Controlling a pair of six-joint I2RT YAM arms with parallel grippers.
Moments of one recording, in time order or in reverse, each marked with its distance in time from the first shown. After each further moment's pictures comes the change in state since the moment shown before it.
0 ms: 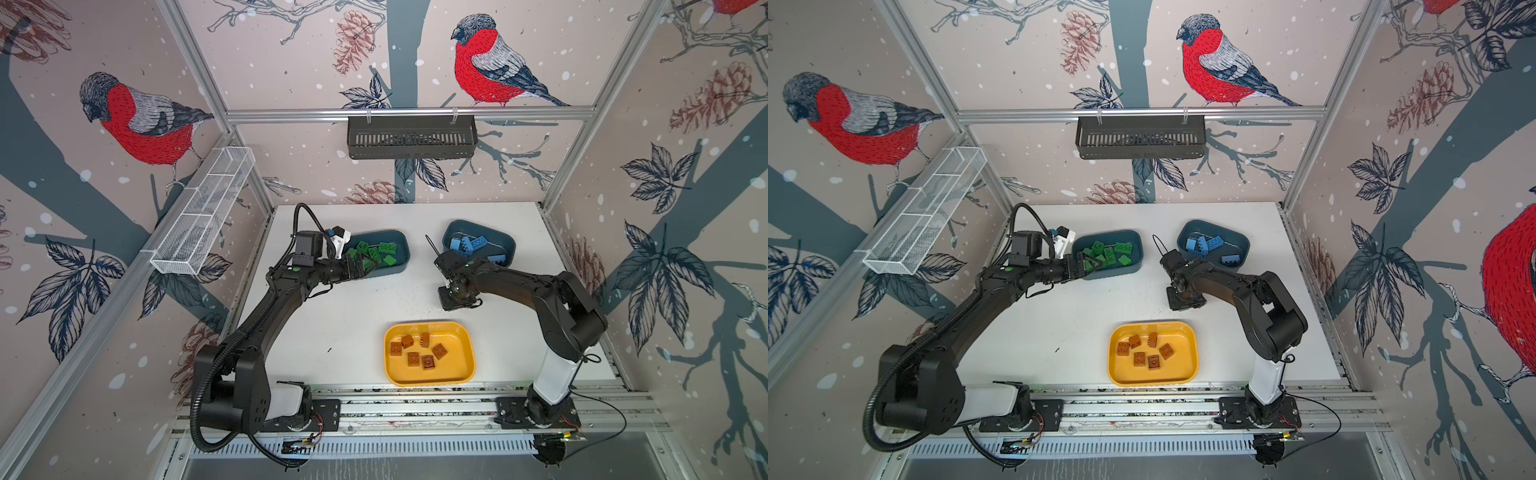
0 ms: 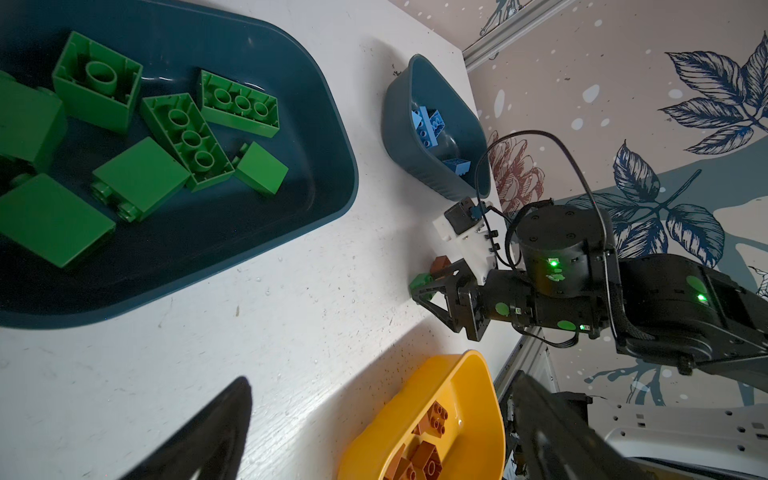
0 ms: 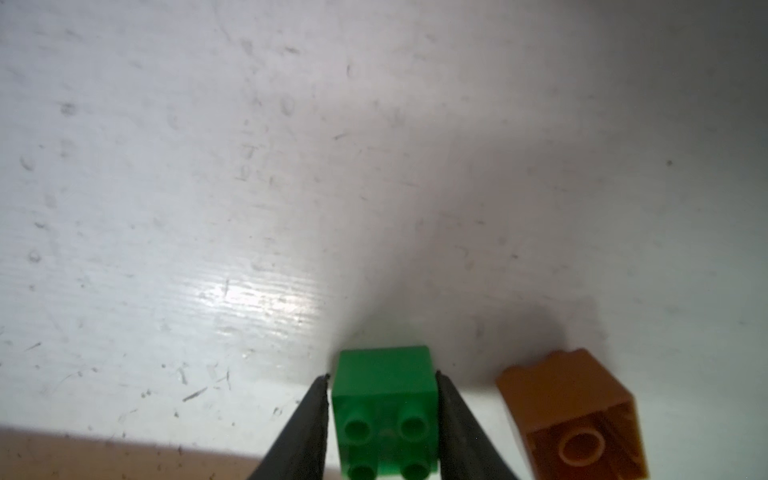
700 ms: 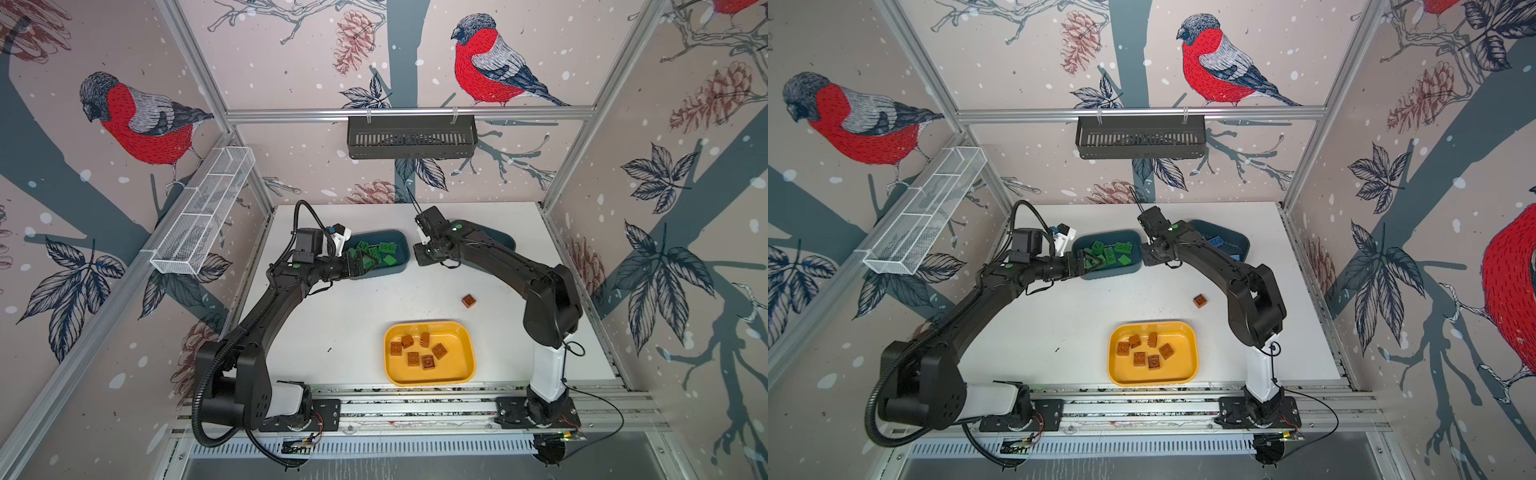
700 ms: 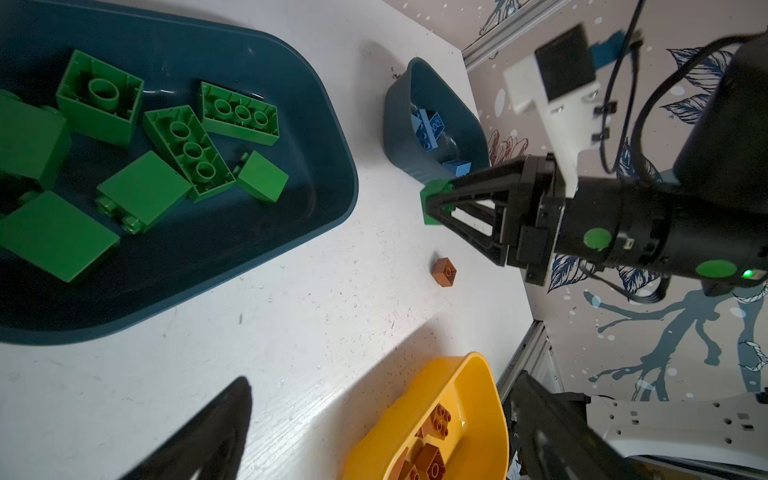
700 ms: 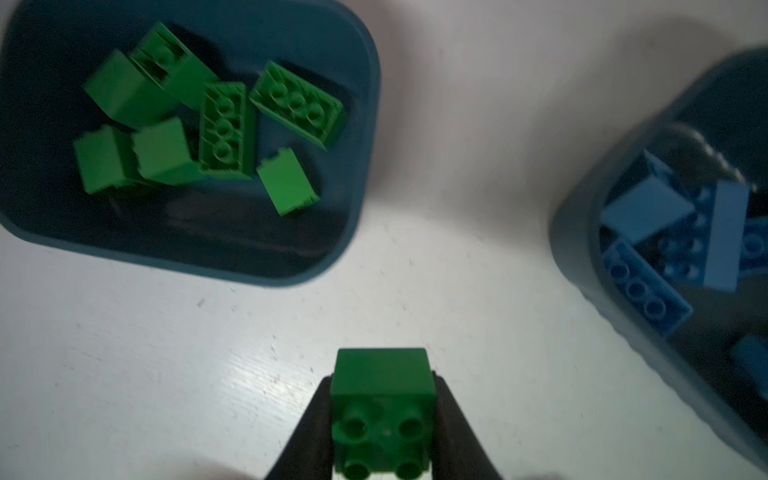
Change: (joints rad) left arm 0.003 0.021 0.032 -0.017 0.000 0.025; right arm 0.046 0.190 0.647 -0.106 -0.005 -0.130
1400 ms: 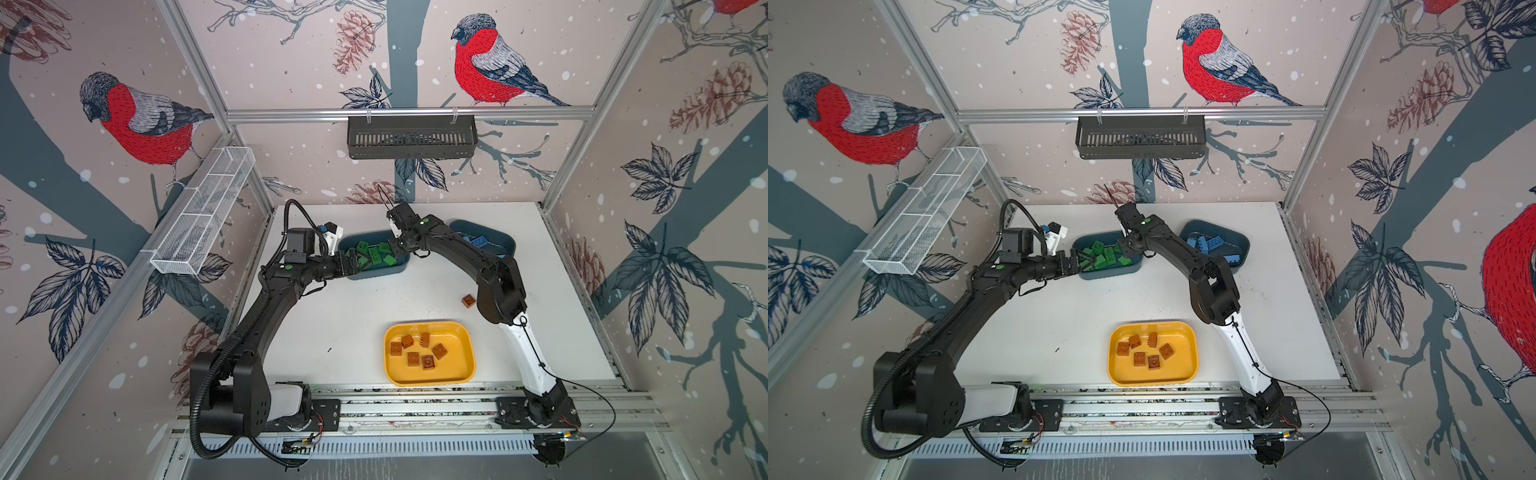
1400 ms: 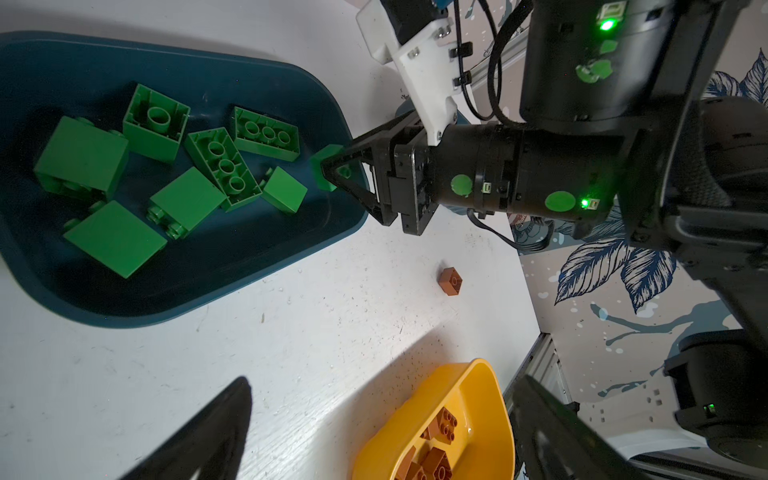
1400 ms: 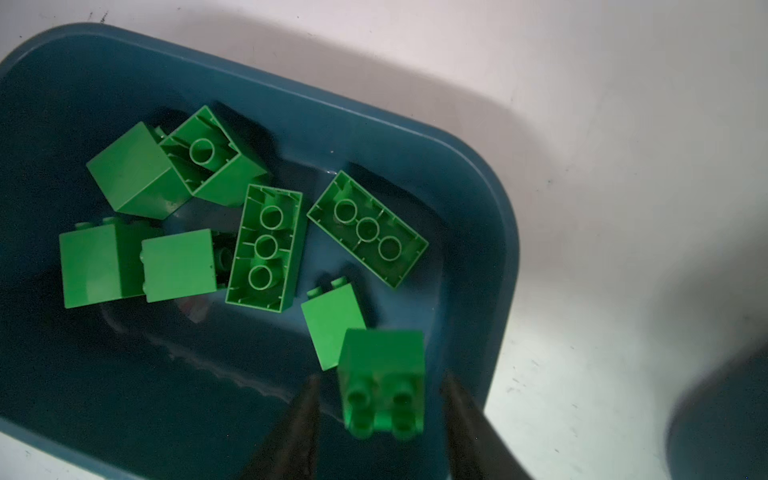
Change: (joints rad) left arm 0.051 -0.041 0.003 -0.034 -0.002 0.020; right arm 0.030 0.382 0.423 -0.031 0.000 -0.106
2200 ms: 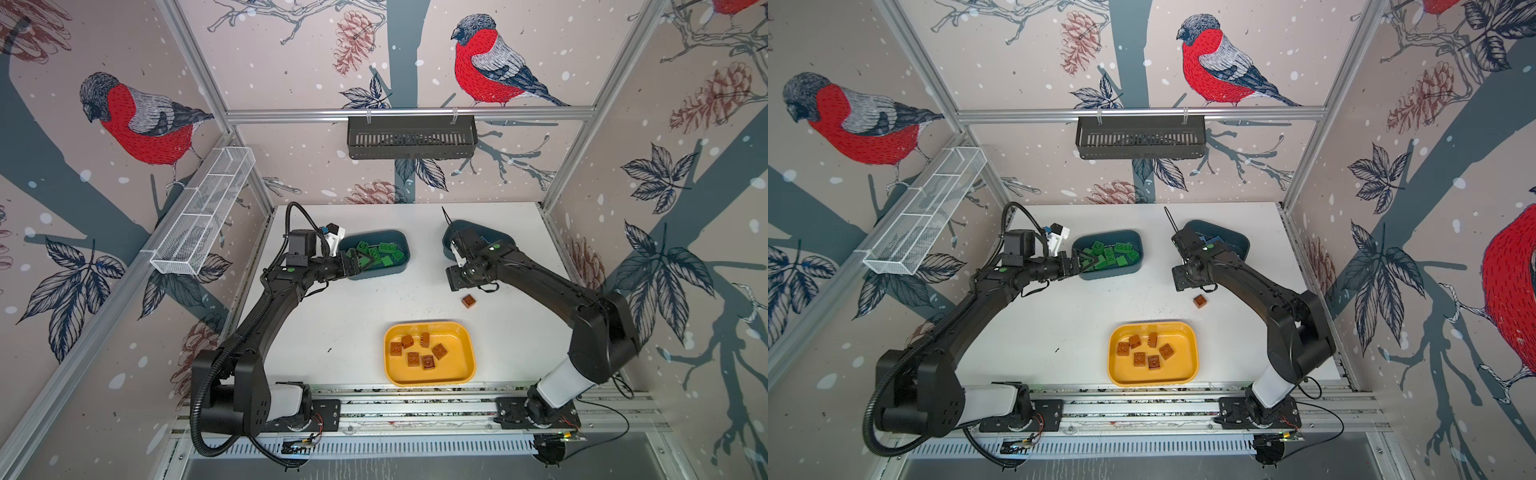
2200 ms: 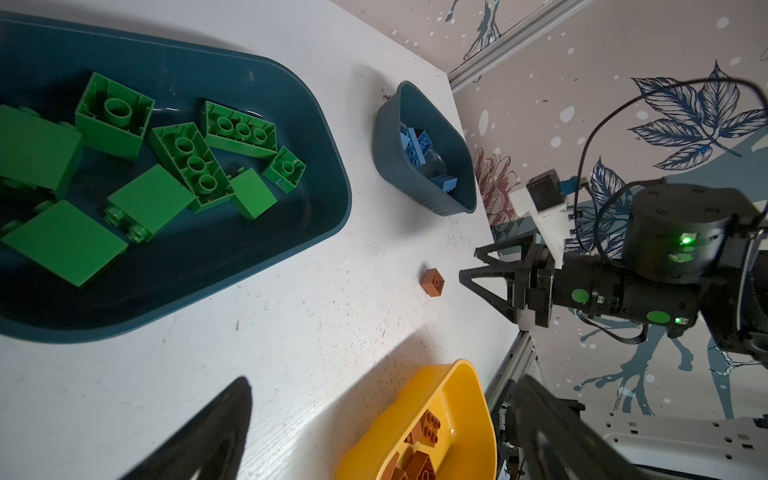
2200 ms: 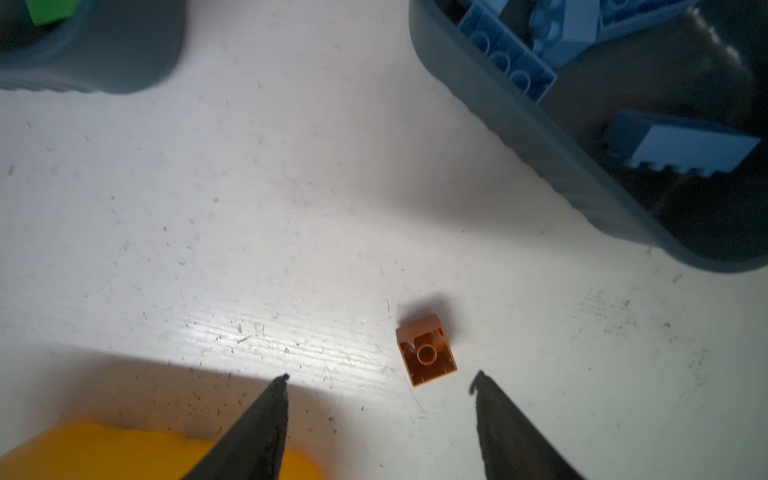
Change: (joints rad) left arm -0.014 0.009 -0.037 0.086 0.053 -0.056; right arm -0.158 -0.791 -0.996 -0.008 0.045 0.113
